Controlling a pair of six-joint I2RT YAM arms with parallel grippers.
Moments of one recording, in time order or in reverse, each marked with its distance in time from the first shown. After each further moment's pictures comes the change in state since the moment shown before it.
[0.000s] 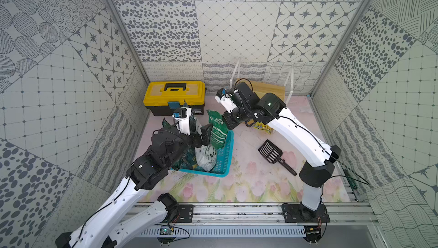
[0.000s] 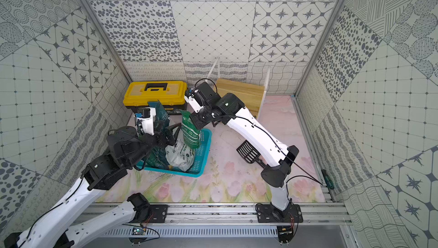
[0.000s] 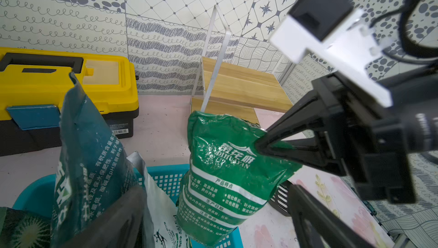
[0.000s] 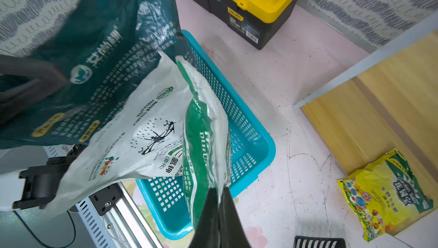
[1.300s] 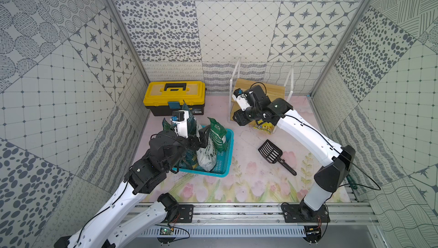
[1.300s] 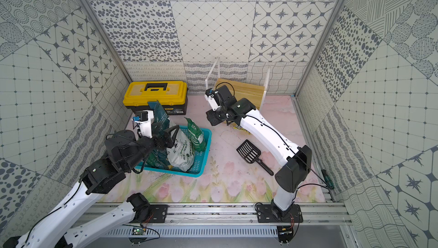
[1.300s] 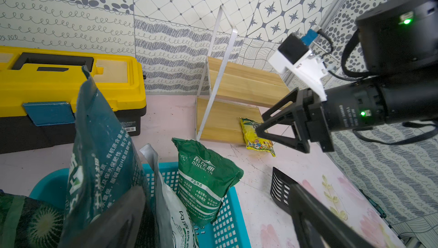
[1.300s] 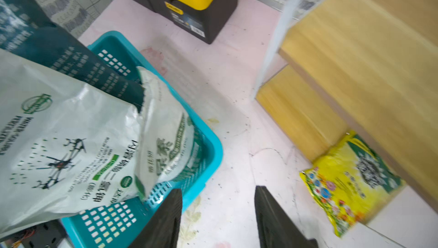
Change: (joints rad) left arm 0.000 -0.043 -0.041 0.000 -0.026 0.007; right arm -0.207 -0.226 -0.502 0.321 0.012 -0.077
